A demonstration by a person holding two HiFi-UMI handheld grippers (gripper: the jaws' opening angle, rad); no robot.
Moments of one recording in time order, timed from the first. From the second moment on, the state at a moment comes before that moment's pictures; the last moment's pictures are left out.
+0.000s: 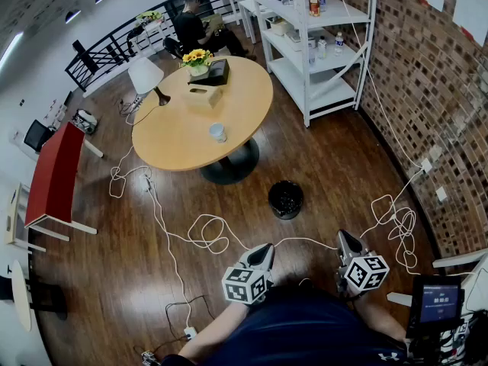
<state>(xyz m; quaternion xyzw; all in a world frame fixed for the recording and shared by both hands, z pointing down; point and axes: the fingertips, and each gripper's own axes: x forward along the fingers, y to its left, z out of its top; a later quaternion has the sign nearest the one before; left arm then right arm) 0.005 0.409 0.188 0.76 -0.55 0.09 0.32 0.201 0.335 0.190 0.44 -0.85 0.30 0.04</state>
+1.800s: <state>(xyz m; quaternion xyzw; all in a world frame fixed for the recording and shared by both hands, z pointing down) -0.292 0.040 0.244 0.70 -0.65 0.15 0.26 0.011 0.026 0.161 0.43 -0.86 0.24 0.11</state>
